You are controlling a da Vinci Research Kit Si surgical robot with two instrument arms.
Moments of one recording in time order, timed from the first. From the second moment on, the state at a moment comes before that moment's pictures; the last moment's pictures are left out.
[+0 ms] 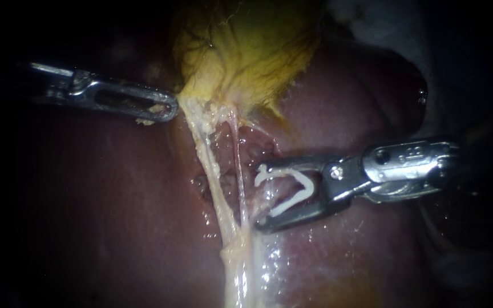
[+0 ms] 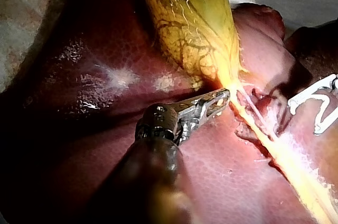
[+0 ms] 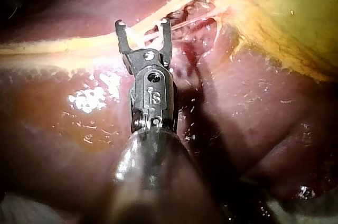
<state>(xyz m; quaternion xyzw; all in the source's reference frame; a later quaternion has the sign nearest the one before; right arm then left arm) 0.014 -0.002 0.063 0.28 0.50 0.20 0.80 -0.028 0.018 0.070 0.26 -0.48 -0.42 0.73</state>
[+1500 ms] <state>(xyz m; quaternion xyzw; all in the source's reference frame) 0.017 -0.005 0.076 0.36 0.48 0.25 0.76 -0.028 0.018 0.070 0.25 -0.48 -0.42 0.73</state>
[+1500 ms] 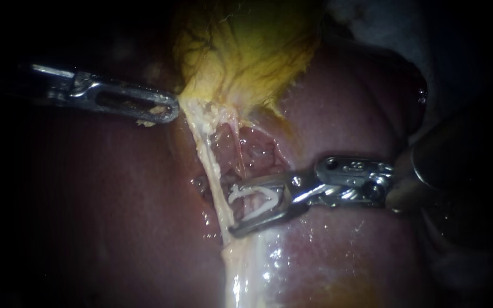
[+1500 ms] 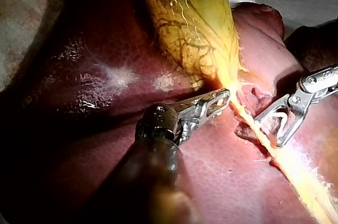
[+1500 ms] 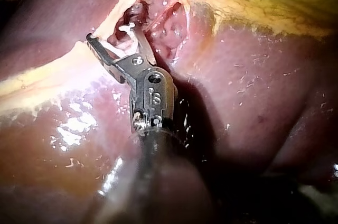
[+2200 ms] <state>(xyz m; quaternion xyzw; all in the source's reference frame) 0.021 -0.006 0.075 0.44 0.51 0.20 0.71 -0.028 0.018 0.070 0.25 -0.48 -0.42 0.73</state>
